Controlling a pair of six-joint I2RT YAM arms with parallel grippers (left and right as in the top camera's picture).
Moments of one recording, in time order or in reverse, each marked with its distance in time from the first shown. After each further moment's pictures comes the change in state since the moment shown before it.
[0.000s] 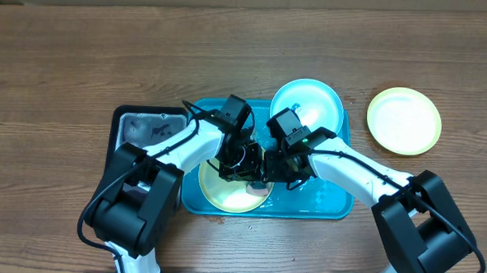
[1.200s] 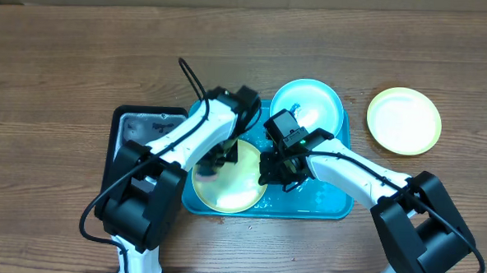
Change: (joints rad) left arm -0.040 0.042 0.264 -0.520 -0.785 -0.029; right arm 0.013 0.000 0.000 0.006 -0.050 0.011
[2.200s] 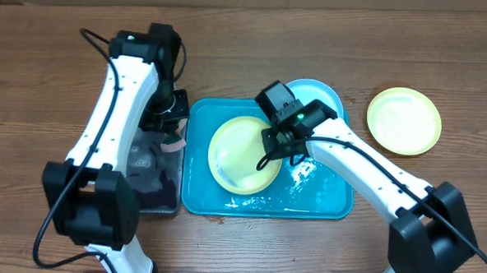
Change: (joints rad) left arm 0.381 -0.088 0.335 -0.286 0.250 0.233; right arm 0.019 -0.022 0.331 -0.339 0.362 -0.203
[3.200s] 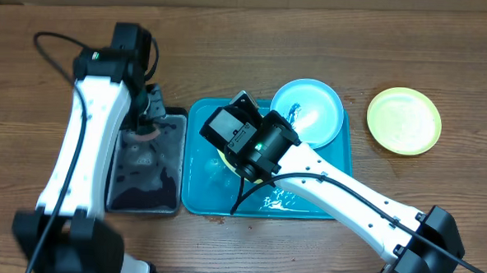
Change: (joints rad) left arm 0.085 -0.199 -0.139 0.187 -0.158 0.002; right arm 0.283 -0.008 0.189 -0.182 0.600 -0.209
